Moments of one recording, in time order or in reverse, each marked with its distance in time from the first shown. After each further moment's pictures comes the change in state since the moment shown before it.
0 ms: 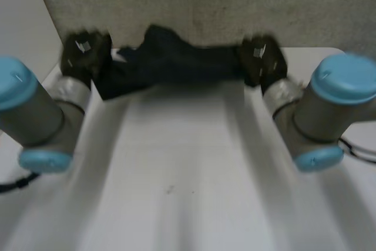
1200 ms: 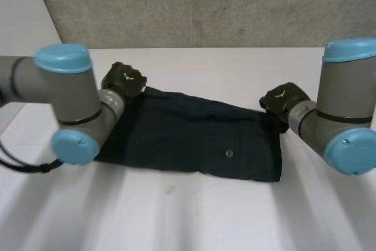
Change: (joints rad) left arm -0.109 -0.331 0.514 -0.524 -0.036 0.466; right arm -0.092 0.049 -0.165 0.609 0.087 -0.225; left_hand 0.000 0.000 0.000 0.000 0.026; right_hand 0.000 0.000 0.000 0.000 0.014
